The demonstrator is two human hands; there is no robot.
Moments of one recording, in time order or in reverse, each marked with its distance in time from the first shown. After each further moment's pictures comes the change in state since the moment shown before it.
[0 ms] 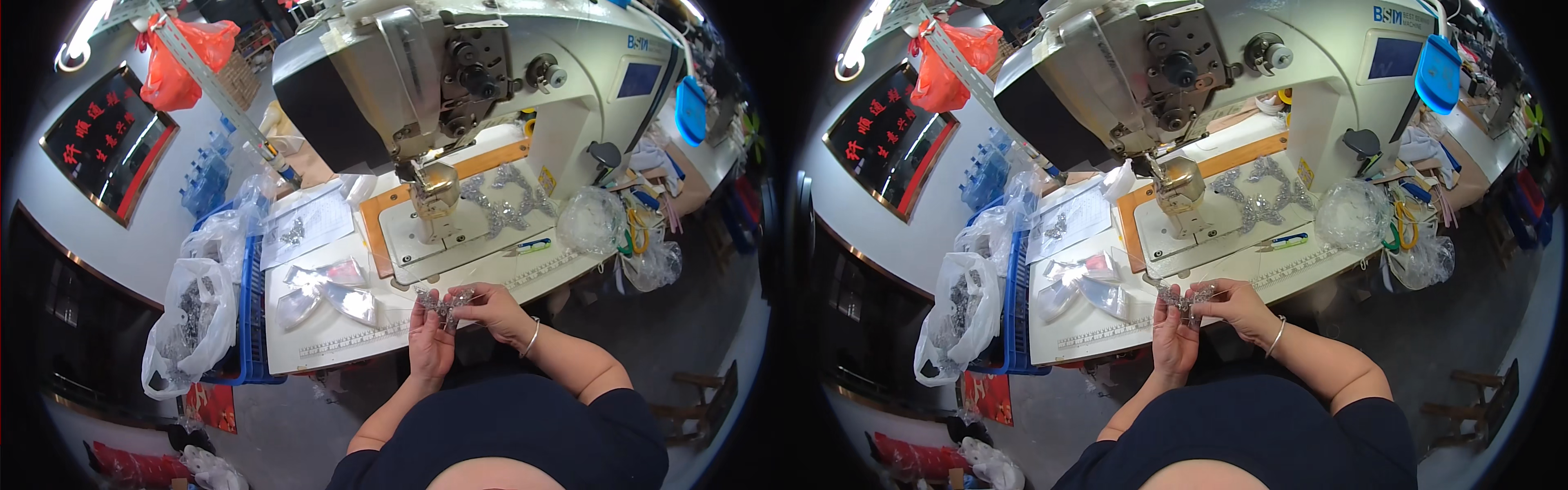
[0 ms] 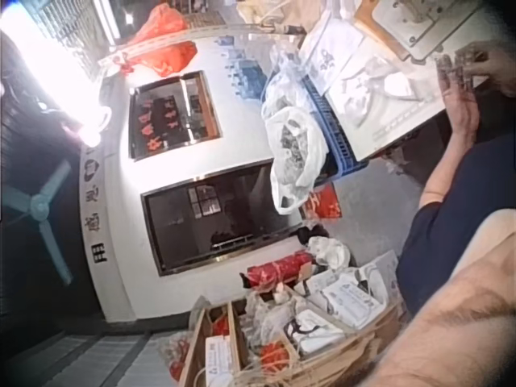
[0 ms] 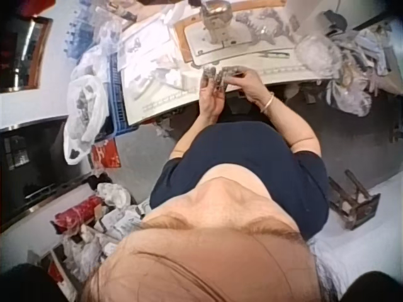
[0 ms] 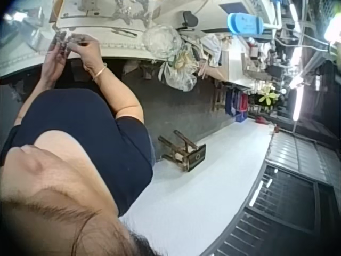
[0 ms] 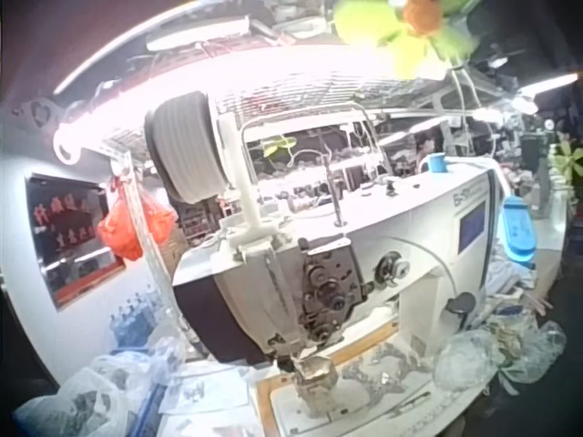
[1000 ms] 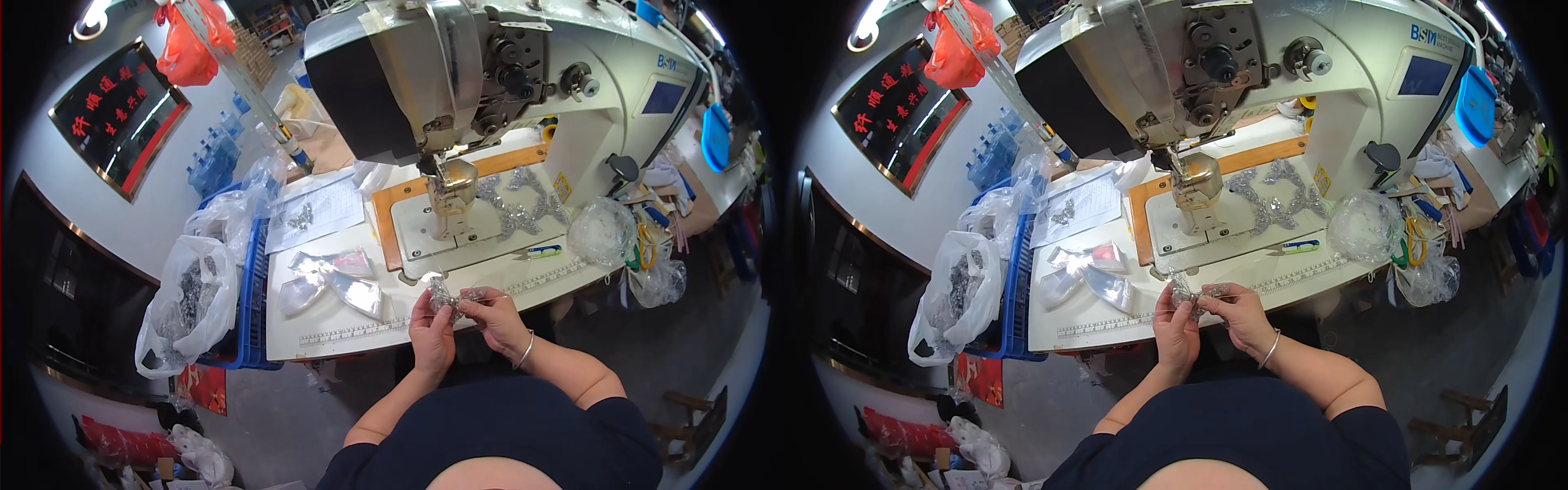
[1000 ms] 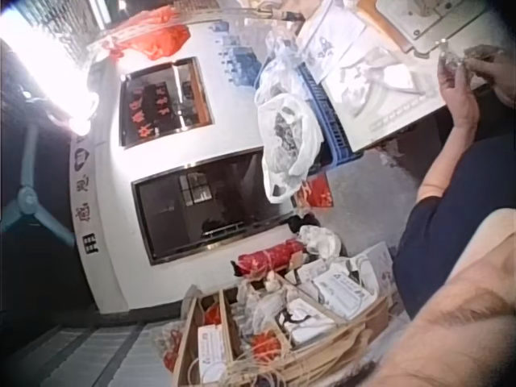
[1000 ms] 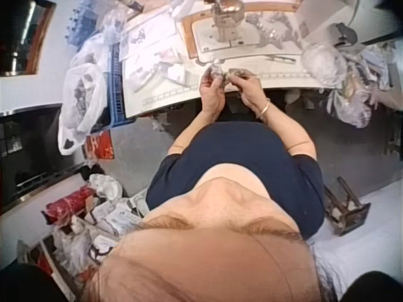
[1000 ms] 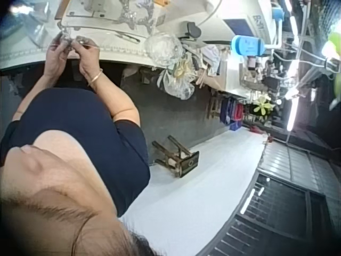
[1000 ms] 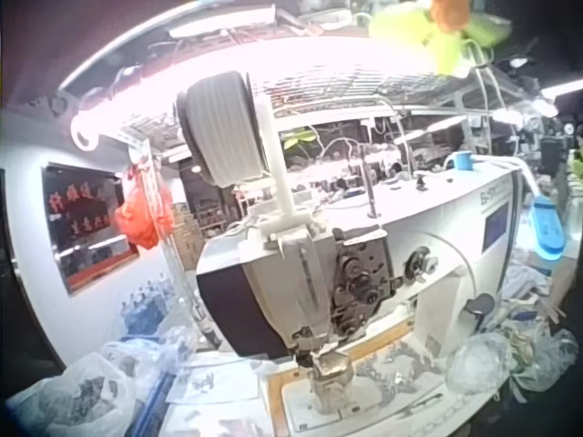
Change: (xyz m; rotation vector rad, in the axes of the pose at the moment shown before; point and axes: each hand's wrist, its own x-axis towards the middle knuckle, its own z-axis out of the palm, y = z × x) left_hand 0.009 -0.003 0.003 0.122 0.108 0.139; right_hand 0.003 0.021 0.009 0.275 0.113 -0.025
